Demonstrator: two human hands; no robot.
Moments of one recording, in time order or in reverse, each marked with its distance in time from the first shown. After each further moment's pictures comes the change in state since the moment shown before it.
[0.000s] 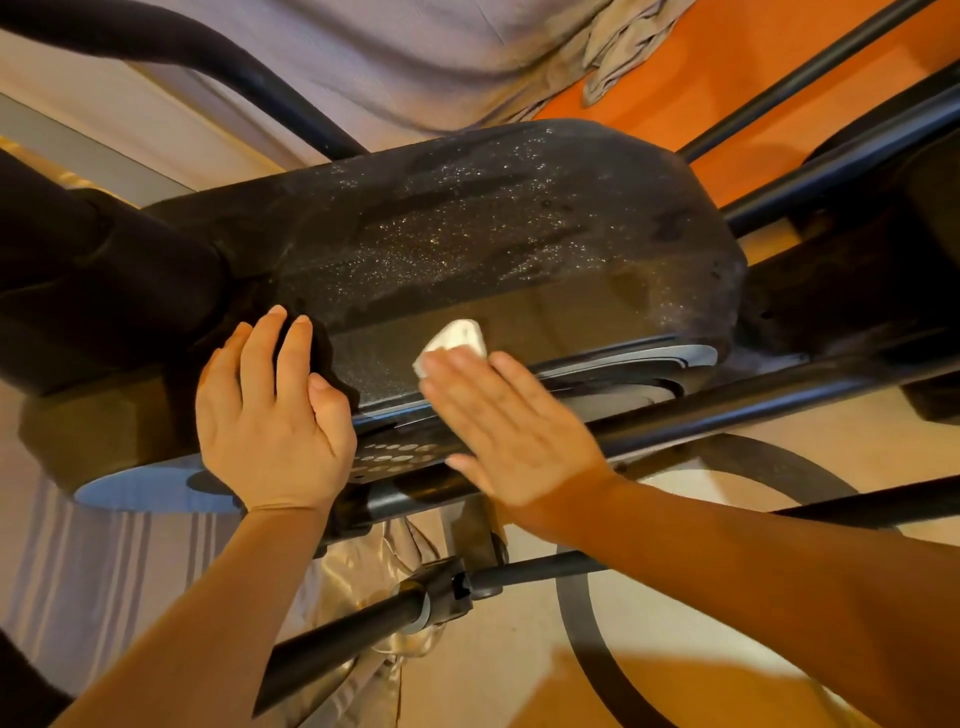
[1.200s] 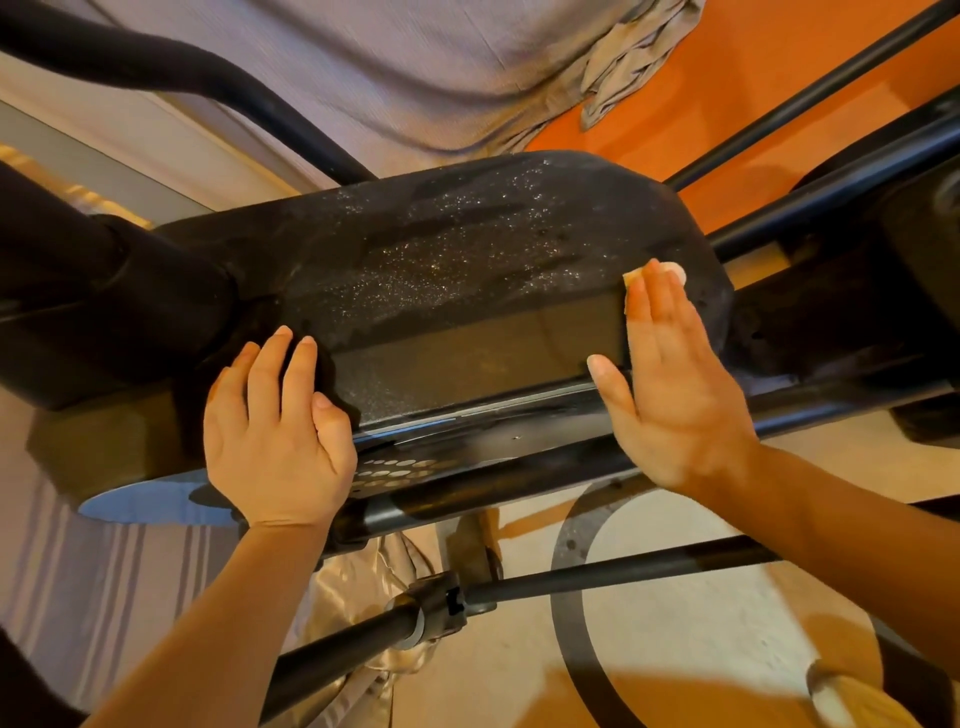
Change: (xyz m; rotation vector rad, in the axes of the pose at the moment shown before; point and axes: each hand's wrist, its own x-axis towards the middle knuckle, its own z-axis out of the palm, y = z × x) left_hand 0.000 0.000 0.000 -0.009 -0.019 -0.029; right_hand -0.029 0.095 -0.025 0.525 -0.247 0.657
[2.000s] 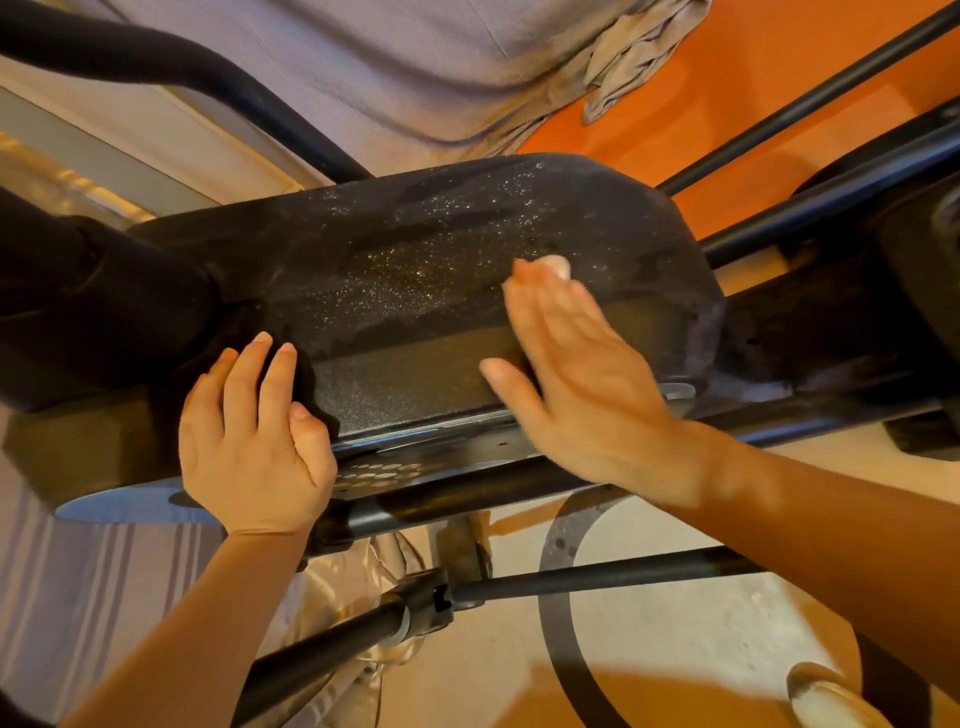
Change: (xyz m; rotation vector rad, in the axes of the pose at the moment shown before) left_hand 0.002 0.002 -0.001 -0.004 0.039 0.018; right_hand 0.029 -0.042 -0.004 0.038 -0.029 -0.295
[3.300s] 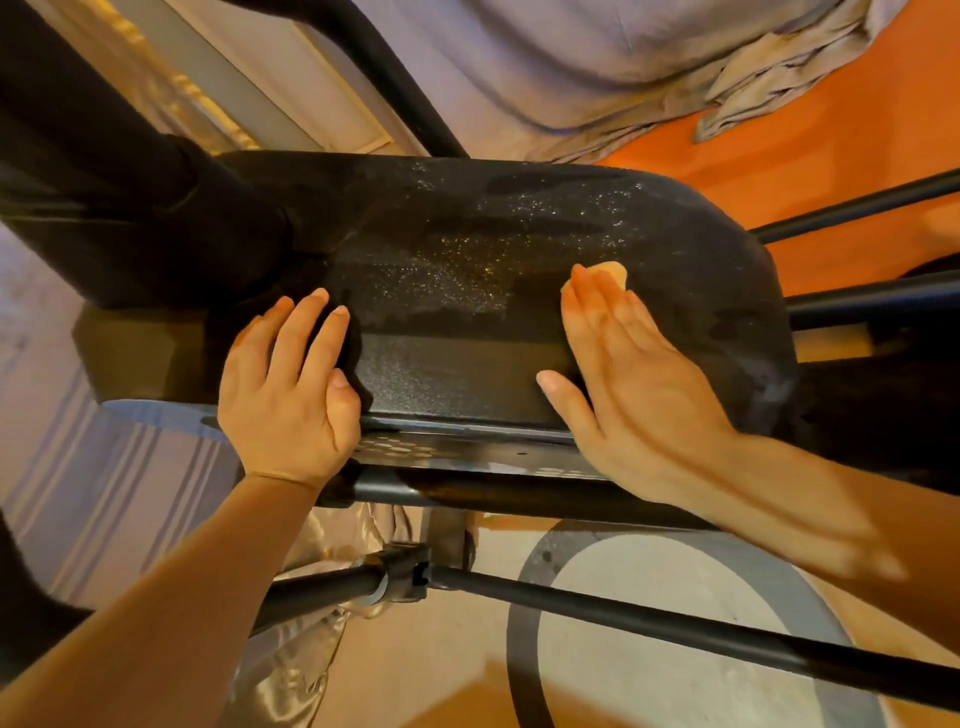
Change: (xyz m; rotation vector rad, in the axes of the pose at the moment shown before) left_hand 0.001 0.002 -0.002 0.045 -0.047 -0.002; right_hand 0.025 0.019 -0.014 -0.226 -0.175 -0.190
